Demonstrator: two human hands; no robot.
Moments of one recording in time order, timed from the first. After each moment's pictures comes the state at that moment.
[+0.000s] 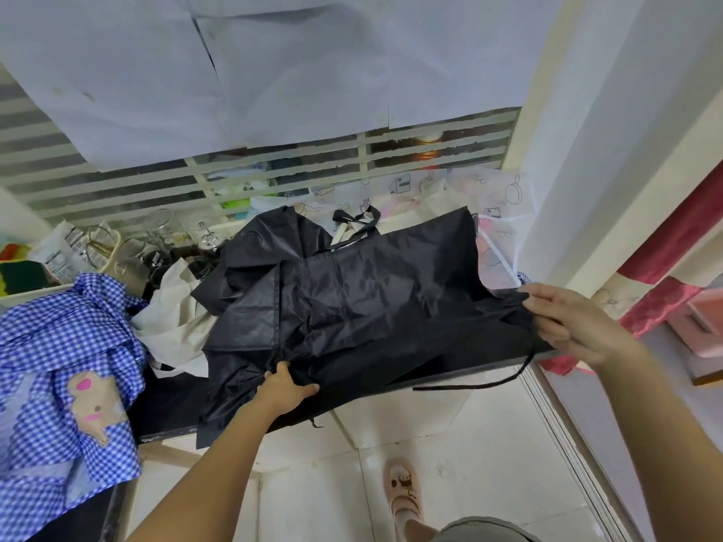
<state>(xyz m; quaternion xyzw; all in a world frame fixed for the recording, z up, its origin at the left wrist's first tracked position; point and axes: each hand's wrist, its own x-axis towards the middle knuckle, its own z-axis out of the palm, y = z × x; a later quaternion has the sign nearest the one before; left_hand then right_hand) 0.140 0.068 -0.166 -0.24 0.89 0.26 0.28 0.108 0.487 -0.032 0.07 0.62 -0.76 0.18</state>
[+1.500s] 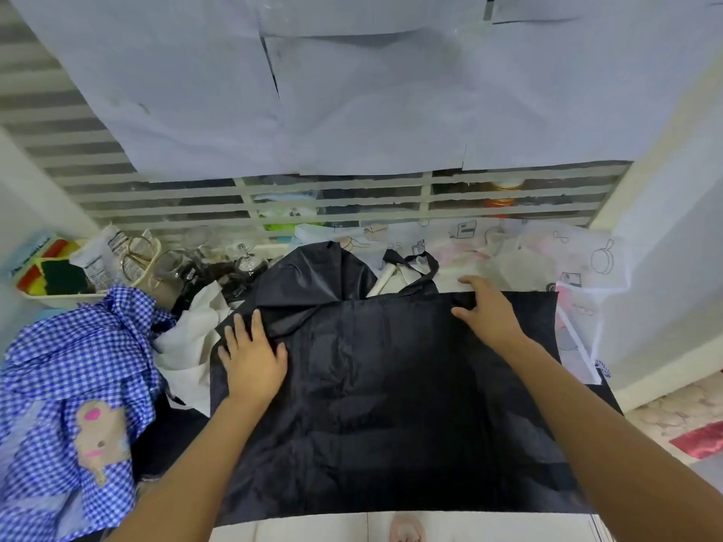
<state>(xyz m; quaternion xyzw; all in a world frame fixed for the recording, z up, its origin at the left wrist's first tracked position) 0.050 0.016 -0.114 -0.29 0.95 0.11 -0.01 -0.091 0.348 -0.100 -0.08 0.94 -0.33 0.05</state>
